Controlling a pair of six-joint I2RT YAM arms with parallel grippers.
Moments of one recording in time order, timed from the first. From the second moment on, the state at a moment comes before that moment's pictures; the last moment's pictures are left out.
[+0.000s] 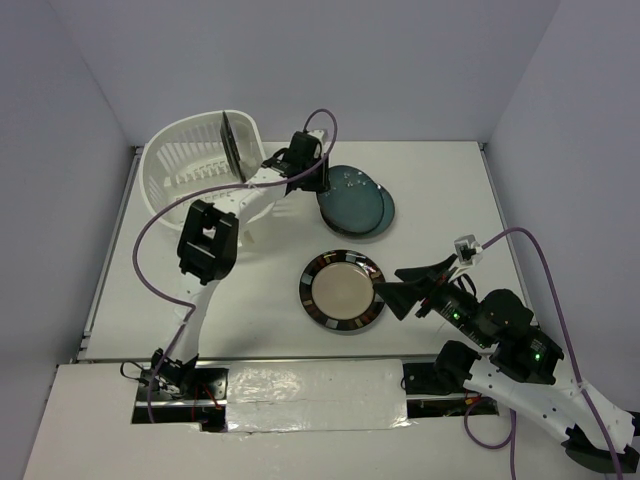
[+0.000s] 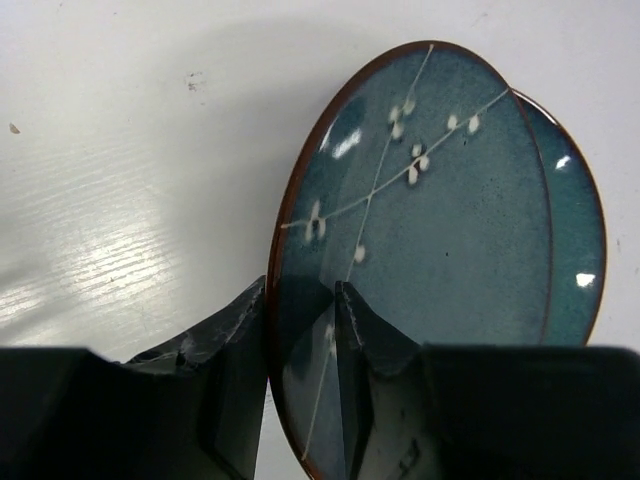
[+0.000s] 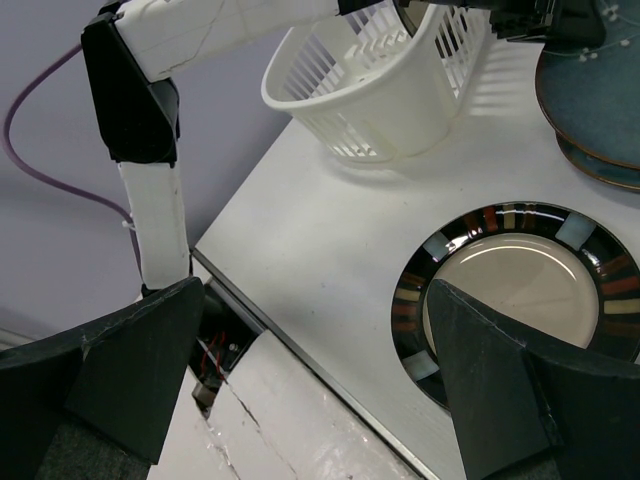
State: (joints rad) left arm -0.49 2.32 2.01 -0.38 0.07 -0.37; right arm 0.93 0.22 0.63 -0.41 0.16 0.61
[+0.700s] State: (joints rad) left arm -0.52 2.38 2.02 -0.39 0.02 -0.35; right arm 0.93 0.22 0.63 -0.41 0.15 0.61
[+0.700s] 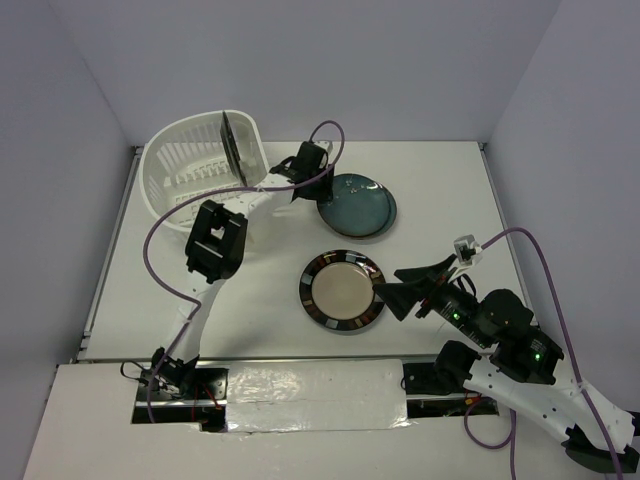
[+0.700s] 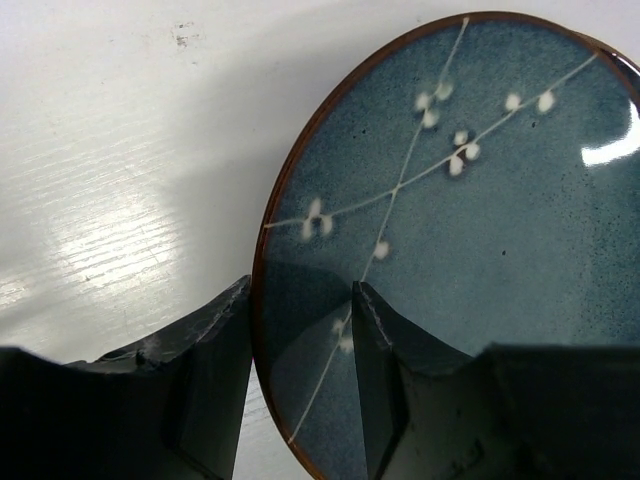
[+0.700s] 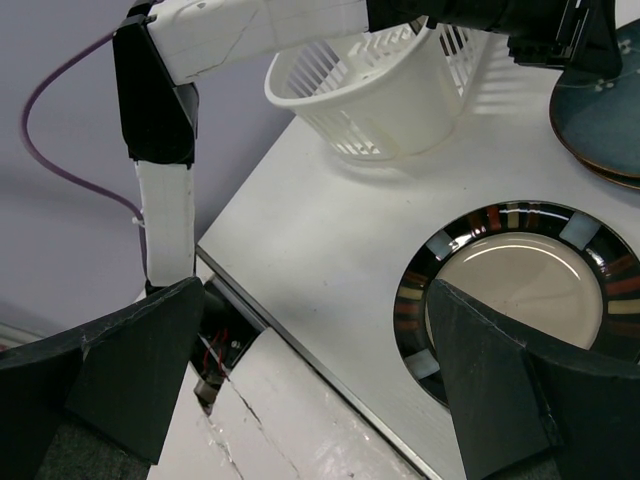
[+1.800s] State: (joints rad) left arm -0.55 2.39 2.08 -0.40 -0.04 -0.34; right arm 0.93 0.22 0.63 -0.41 0.14 0.61
